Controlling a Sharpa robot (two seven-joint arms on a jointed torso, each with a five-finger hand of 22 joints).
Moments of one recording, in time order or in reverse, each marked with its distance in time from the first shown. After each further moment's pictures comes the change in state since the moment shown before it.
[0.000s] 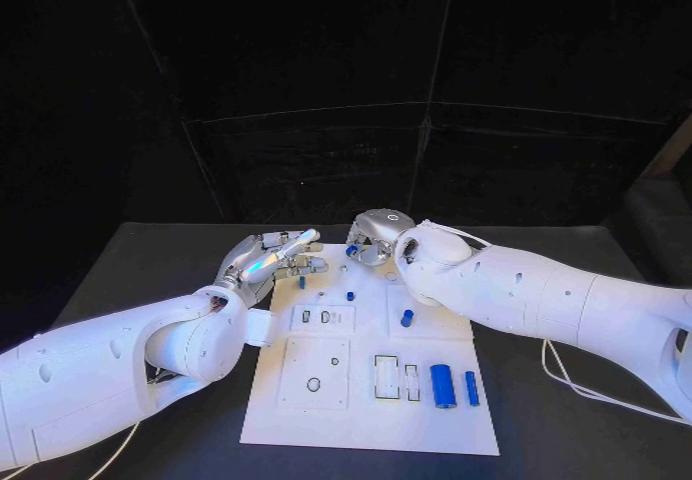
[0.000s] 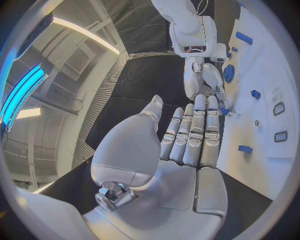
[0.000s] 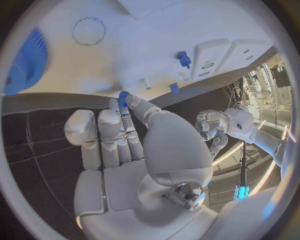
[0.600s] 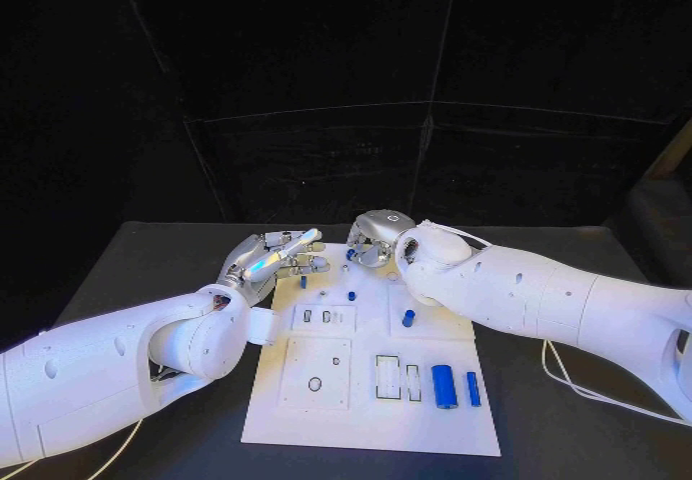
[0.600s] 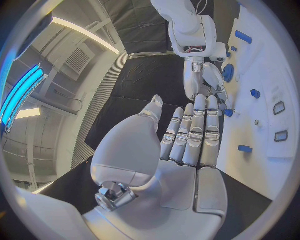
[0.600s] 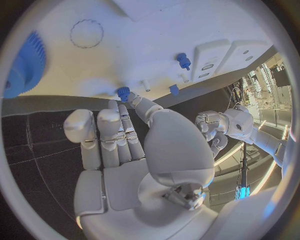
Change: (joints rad) left arm 0.001 0.004 0.000 -0.007 0.000 0.001 -0.004; left_hand 0.000 0.000 0.000 0.000 0.000 0.000 0.000 0.000 0.000 0.000 0.000 0.000 0.000 0.000 0.000 -0.004 0.000 0.000 0.000 0.000 0.000 -0.001; right arm 0.001 0.005 -0.001 -0.002 -0.003 0.016 -0.004; right_hand -0.015 -0.052 0.007 0.040 -0.049 -0.096 0.002 0.000 -0.004 -0.041 0.008 0.000 0.000 -0.007 0.007 -0.008 -0.025 0.000 -0.016 0.016 -0.006 -0.028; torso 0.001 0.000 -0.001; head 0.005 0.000
